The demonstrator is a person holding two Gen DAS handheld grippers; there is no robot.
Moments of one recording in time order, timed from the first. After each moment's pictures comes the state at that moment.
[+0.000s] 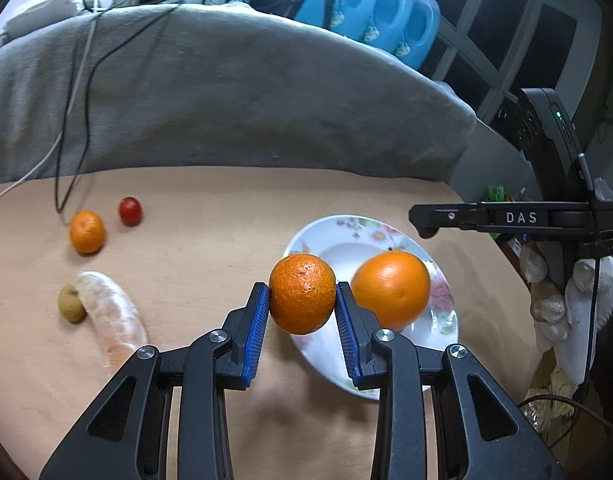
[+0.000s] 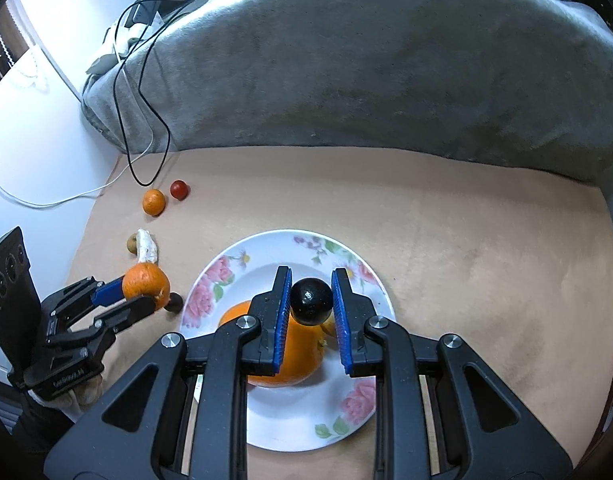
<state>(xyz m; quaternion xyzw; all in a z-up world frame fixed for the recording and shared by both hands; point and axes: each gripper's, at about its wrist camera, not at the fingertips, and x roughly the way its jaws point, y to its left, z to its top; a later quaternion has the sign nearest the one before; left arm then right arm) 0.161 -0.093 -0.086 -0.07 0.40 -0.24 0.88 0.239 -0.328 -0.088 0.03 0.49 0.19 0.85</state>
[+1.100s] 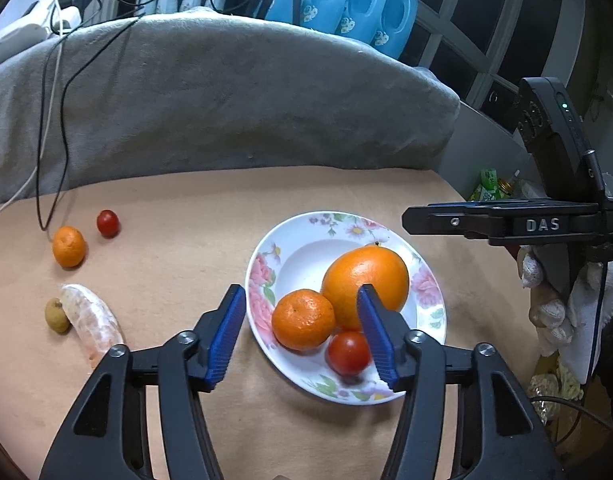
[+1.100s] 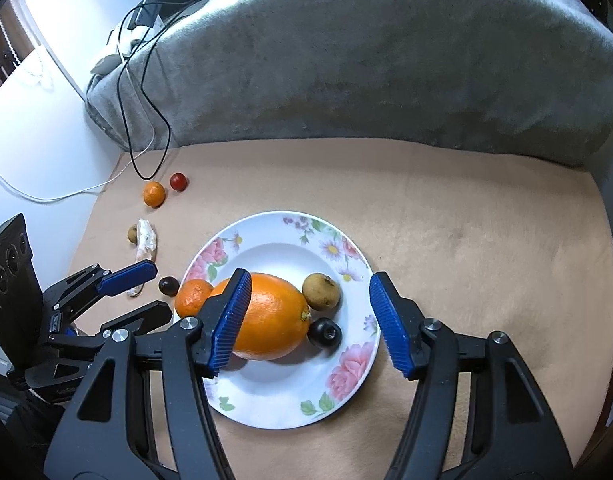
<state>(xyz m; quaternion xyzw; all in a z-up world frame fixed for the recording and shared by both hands) 0.157 -0.117 -0.081 -0.04 0.39 -0.25 0.89 0.220 -0.345 -0.088 0.03 0.49 0.20 0.85</state>
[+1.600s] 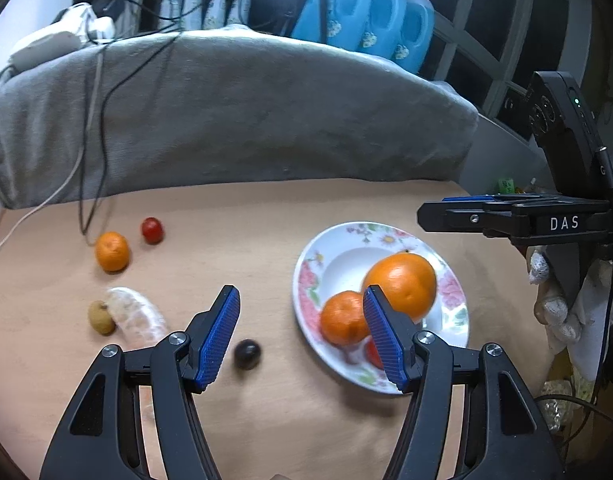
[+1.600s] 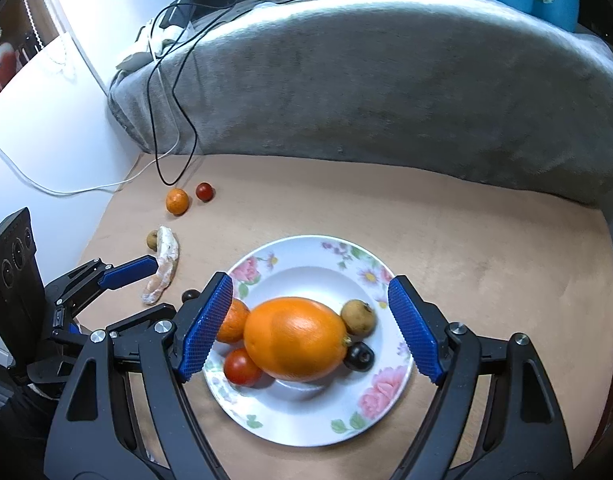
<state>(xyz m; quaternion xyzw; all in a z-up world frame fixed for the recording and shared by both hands) 0.152 -0.087 -0.072 -0.03 0.38 -0.21 0.90 0.221 -0.314 -0.073 0.01 0.46 0.22 0.86</state>
